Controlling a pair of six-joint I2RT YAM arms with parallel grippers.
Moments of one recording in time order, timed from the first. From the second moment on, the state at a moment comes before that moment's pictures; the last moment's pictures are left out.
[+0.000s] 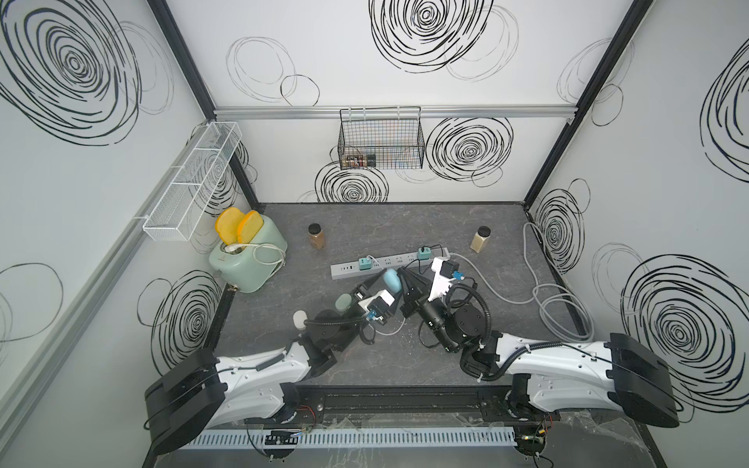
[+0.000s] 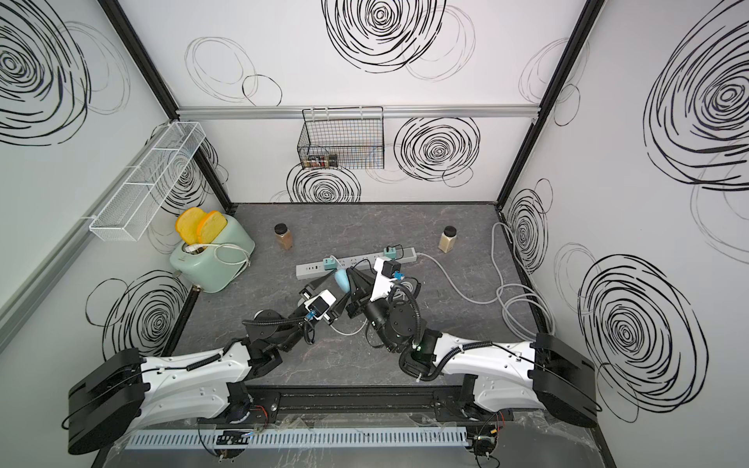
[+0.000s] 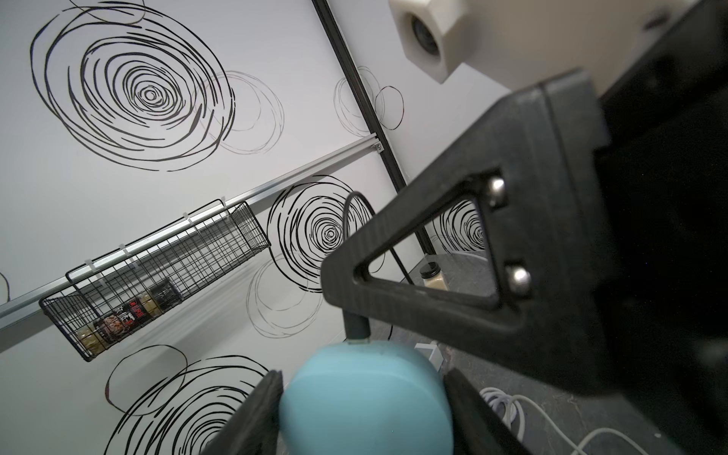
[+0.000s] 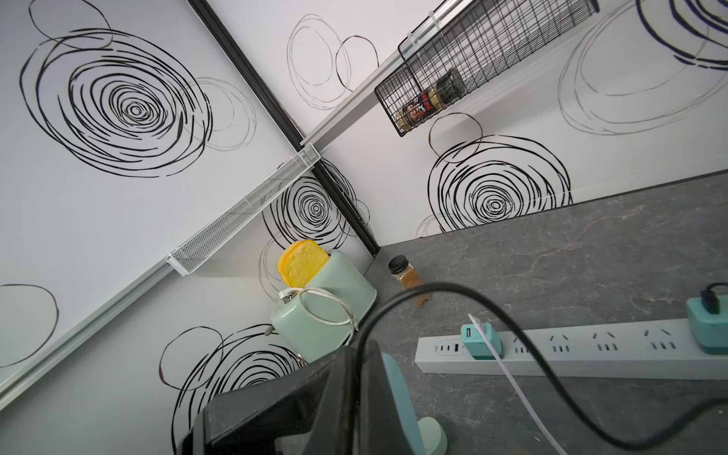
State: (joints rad) left arm -0.93 1.11 0.34 1.01 -0.16 0.53; right arm 1.19 1.19 0.57 0.84 0.57 0.32
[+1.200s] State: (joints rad) left arm -0.92 1.10 0.34 0.94 -0.17 0.59; right arm 1.17 1.04 0.58 0.38 0.47 0.40
